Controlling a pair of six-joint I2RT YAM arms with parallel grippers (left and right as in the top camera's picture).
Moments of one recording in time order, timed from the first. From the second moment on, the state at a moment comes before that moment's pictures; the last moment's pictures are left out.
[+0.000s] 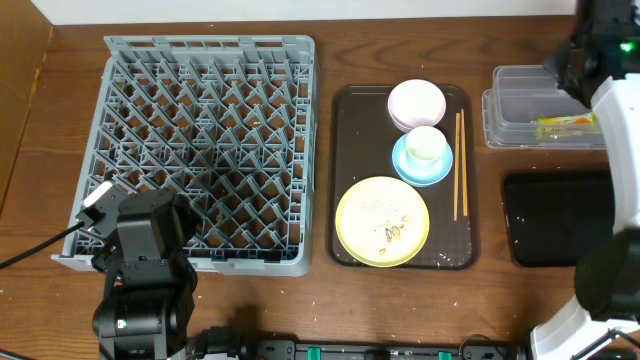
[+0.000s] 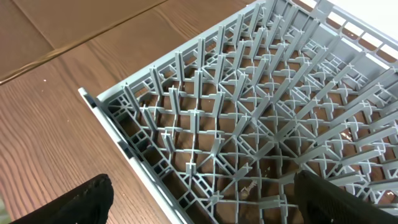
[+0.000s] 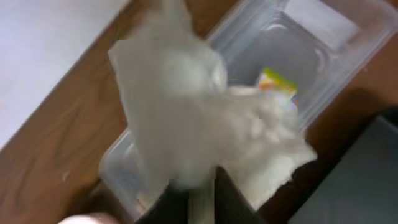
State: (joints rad) left arm 0.07 0.74 0.97 -1.02 -0.55 -0.57; right arm -0.07 1.86 1.77 -0.92 0.28 0.79
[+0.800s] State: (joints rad) left arm 0.07 0.74 0.97 -1.02 -0.55 -0.57; right arm 0.07 1.86 1.76 -0.94 -0.60 0.21
